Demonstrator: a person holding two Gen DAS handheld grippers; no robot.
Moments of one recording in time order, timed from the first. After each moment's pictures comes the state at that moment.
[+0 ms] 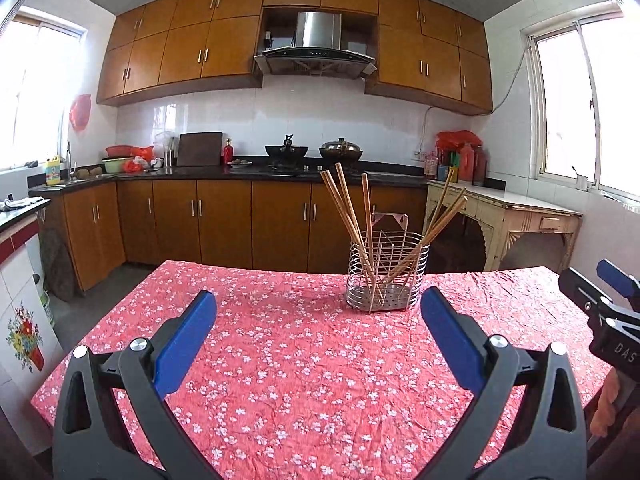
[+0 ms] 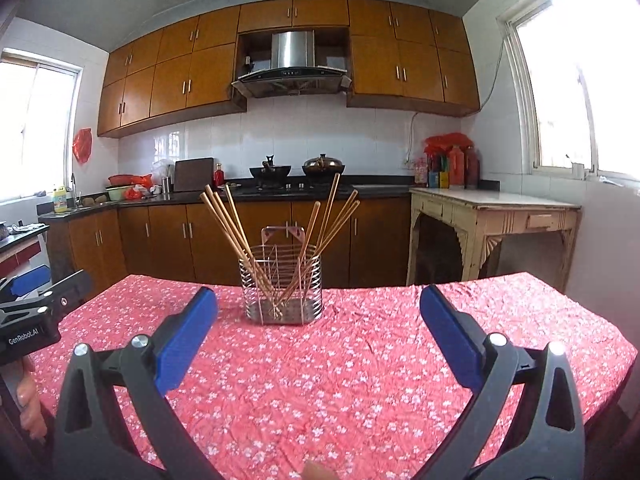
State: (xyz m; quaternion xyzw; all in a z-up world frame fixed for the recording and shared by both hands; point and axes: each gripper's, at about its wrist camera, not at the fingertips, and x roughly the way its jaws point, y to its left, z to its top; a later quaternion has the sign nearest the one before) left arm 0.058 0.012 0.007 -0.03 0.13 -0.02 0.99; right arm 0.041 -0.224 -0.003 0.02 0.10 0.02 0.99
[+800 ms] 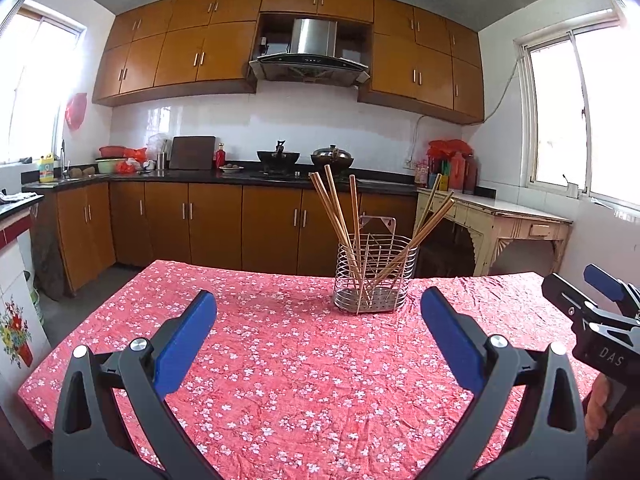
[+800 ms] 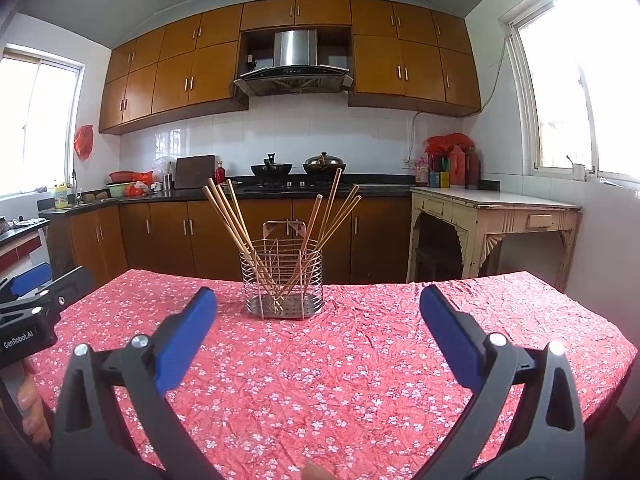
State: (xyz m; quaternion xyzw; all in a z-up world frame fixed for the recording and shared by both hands) left arm 0.047 0.013 -0.004 -0.04 0.11 -0.04 0.99; right arm 0.036 -0.219 -0.009 0.01 0.10 0.02 0.99
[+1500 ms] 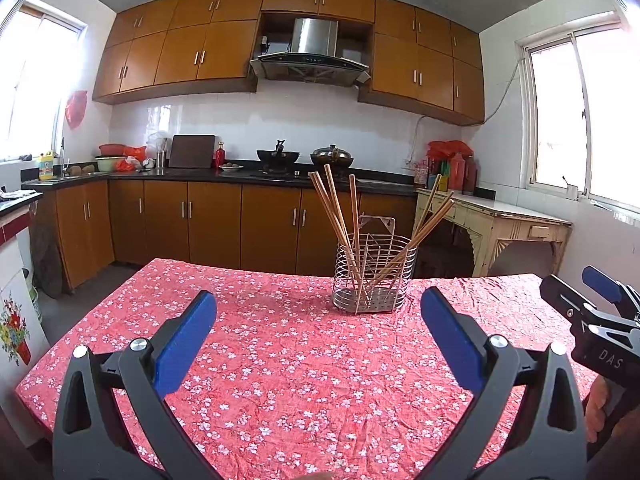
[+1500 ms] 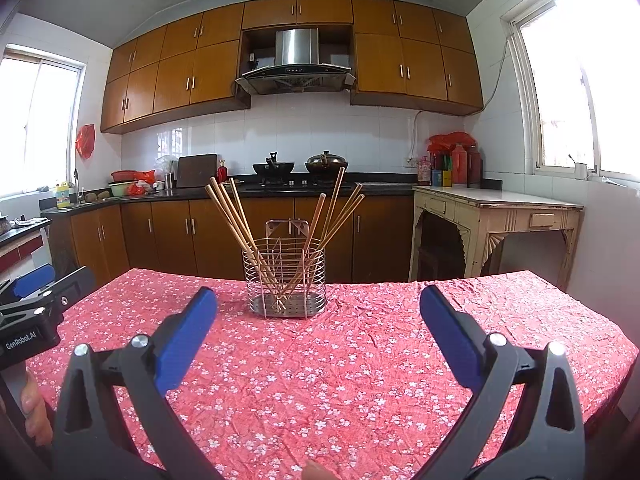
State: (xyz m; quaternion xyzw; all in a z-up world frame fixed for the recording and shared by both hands) left arm 0.048 0.016 -0.002 -0.05 0.11 -0.04 0.99; right arm 0.038 -0.218 -0.008 0.01 0.10 0.02 0.99
